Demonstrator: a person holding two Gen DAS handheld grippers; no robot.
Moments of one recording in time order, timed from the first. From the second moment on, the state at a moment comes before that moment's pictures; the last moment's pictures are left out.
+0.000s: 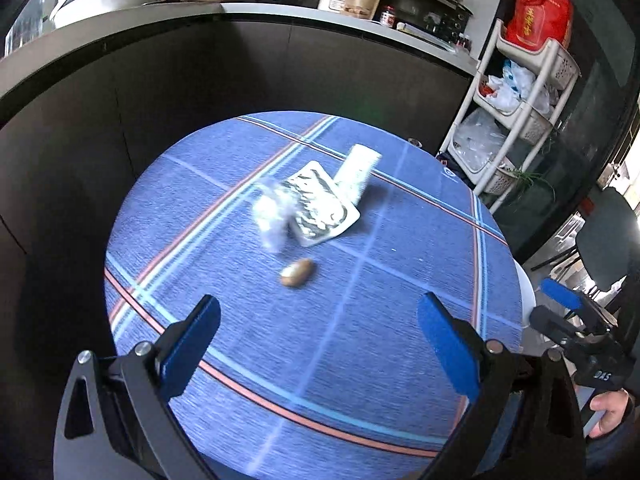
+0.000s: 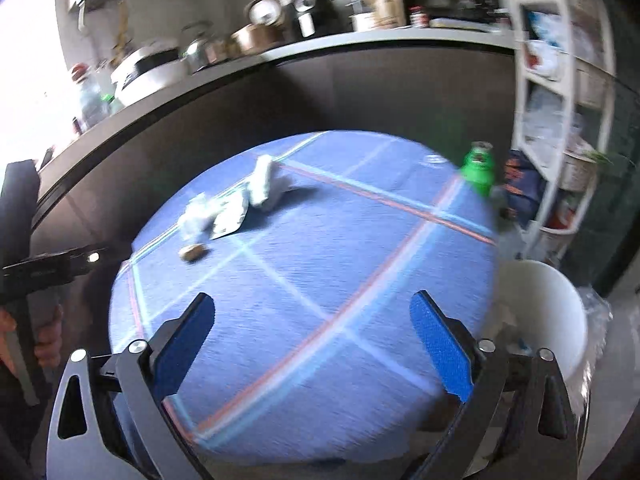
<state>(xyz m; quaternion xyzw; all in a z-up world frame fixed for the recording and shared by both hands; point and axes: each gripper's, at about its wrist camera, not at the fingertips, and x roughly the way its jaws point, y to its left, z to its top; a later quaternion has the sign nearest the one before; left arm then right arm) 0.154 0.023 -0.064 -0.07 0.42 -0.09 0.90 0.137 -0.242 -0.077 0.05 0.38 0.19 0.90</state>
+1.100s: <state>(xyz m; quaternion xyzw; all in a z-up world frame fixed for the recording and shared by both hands) 0.297 0.057 -0.139 -0.13 0.49 -0.17 0.84 0.296 -0.109 -0.138 0.10 0.45 0.26 0.85</state>
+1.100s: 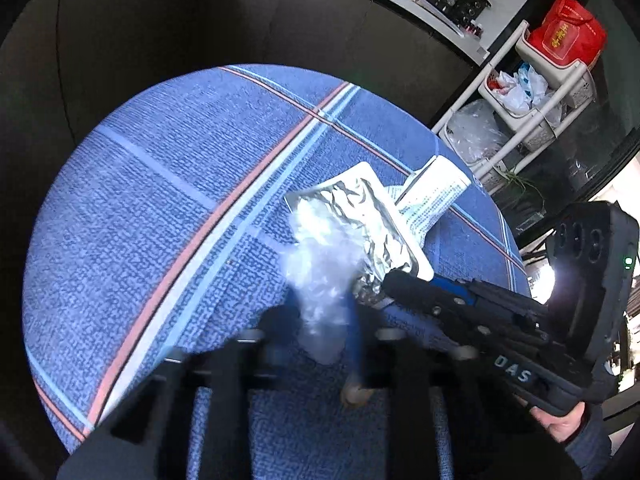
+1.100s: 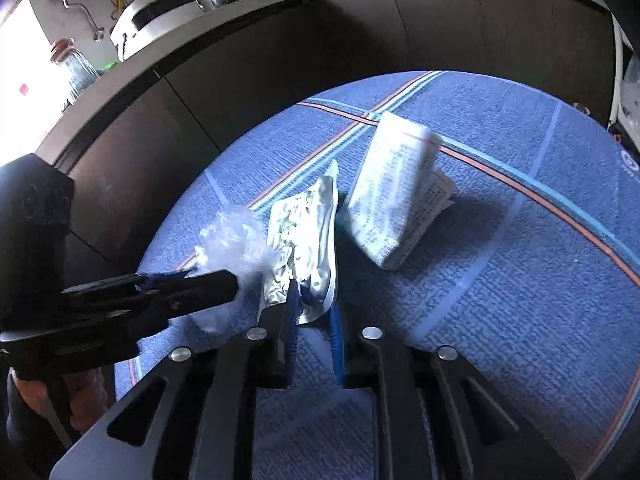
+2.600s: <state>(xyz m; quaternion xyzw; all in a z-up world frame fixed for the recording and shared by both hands) 0.179 -0.171 -0.032 -0.04 0.42 -0.33 0.84 0.107 -0.343 -0.045 0.16 0.27 0.08 0.95</state>
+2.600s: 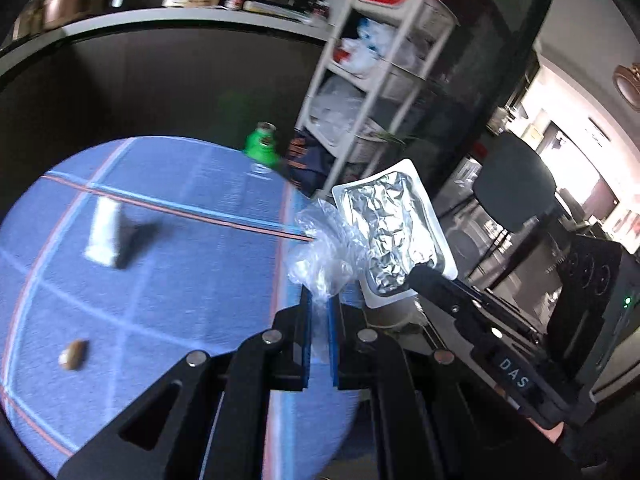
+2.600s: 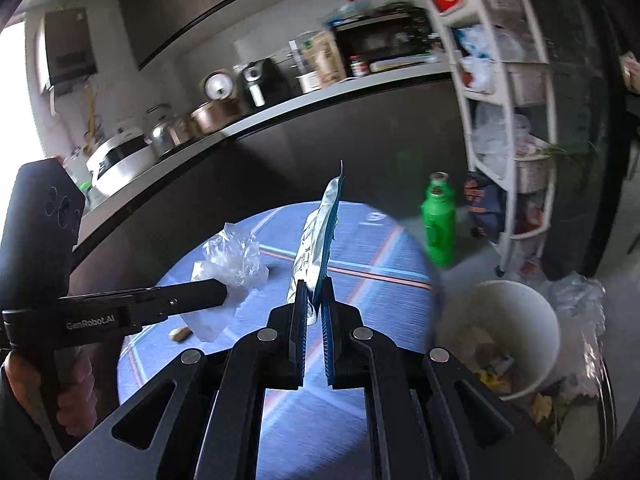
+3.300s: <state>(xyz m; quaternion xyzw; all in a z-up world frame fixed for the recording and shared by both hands) 0.209 -0.327 -0.105 0.02 0.50 -0.38 0.78 0.093 -0.478 -0.145 0.25 0.33 -0.05 0.91</state>
